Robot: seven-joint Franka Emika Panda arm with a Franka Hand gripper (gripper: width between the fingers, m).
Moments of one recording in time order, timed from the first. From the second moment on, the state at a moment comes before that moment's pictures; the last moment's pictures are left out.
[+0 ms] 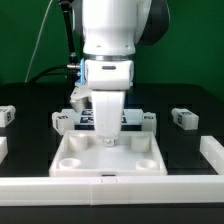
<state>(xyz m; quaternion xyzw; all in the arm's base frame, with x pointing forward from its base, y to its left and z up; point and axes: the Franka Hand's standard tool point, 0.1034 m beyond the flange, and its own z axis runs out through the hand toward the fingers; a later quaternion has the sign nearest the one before) 0.478 -0.011 0.005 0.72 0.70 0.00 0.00</state>
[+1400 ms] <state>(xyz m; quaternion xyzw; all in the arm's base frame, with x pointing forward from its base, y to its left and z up) 0.490 0.065 0.005 0.71 0.71 0.01 -0.01</state>
